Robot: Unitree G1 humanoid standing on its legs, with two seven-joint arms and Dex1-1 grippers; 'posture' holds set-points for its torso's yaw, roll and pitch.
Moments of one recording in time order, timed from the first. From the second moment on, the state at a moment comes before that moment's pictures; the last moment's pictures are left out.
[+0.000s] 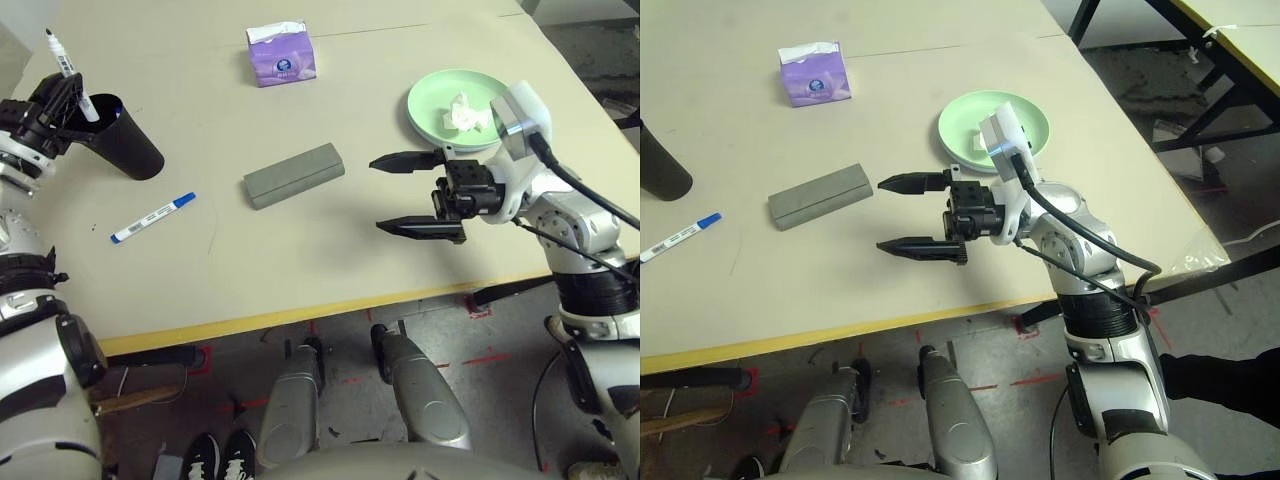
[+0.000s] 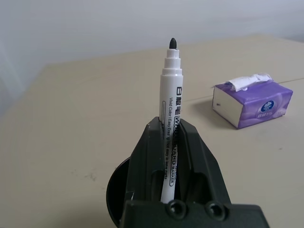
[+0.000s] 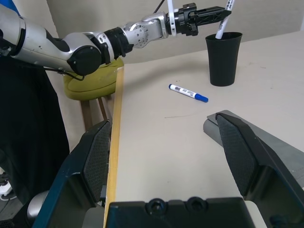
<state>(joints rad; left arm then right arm) -0.71 0.89 0.49 0.75 -0.40 -0.07 -0.72 -0.68 -0.50 0.08 -0.05 0.62 0.41 1.31</state>
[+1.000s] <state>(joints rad) -0.70 1.19 0.42 0.51 -0.55 0.36 -1.16 -0.68 -0.50 0.07 -0.03 0.62 0.39 1.32</state>
